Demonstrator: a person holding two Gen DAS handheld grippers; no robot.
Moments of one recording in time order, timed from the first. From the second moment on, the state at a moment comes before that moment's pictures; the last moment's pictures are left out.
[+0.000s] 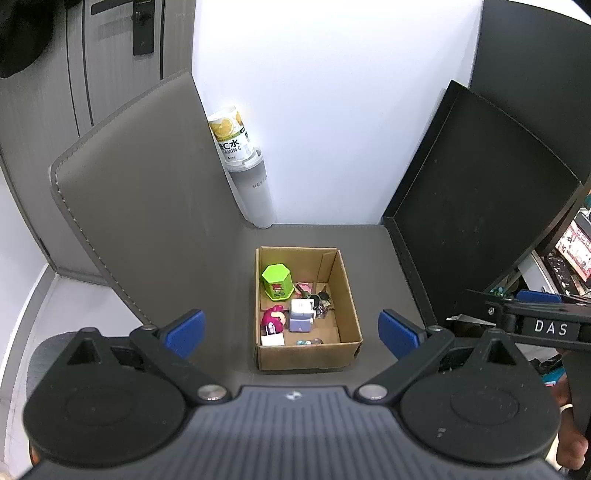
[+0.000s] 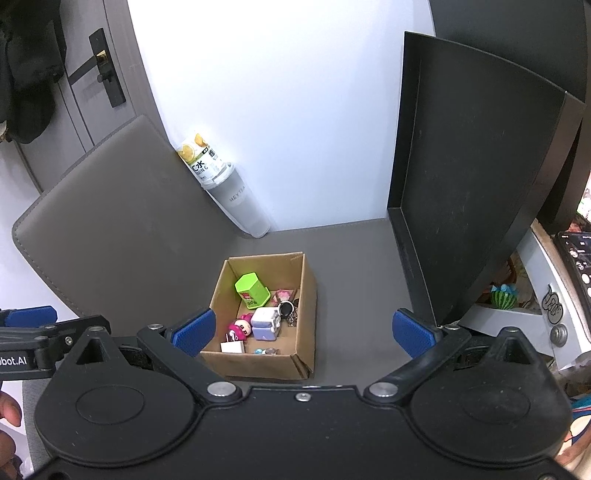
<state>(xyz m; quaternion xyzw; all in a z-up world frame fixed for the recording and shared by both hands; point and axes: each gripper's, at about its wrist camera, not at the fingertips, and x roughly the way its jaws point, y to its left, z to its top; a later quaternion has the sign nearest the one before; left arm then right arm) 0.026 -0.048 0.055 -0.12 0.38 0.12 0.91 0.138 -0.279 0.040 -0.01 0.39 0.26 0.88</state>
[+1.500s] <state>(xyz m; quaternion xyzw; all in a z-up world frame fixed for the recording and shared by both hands) 0.026 -0.048 0.047 -0.14 0.39 0.11 0.90 0.139 -0.281 0.034 0.00 0.40 0.27 0.87</state>
